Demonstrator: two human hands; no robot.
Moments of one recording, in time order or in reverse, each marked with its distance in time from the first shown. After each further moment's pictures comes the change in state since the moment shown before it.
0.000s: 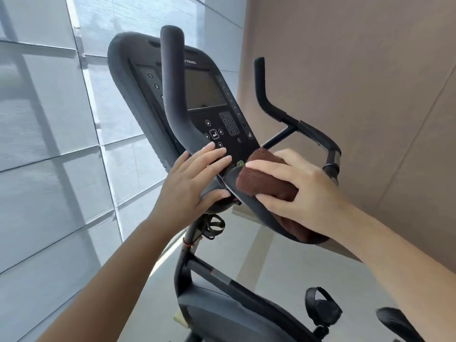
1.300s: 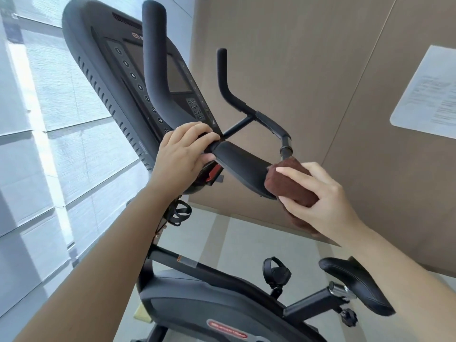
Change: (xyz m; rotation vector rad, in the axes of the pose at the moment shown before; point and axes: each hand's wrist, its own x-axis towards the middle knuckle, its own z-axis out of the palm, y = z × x) left_hand 0.004 0.001 0.004 -0.103 0.118 -0.006; right_hand -0.083 -0.024 -0.006 -0.185 0.189 0.201
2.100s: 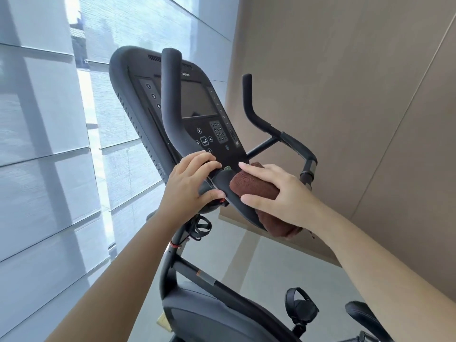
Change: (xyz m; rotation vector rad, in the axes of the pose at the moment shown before) left_hand 0.003 0.012 0.003 0.031 -0.044 -0.068; right_hand 0.080 0.009 0.011 0.260 -0.369 0.004
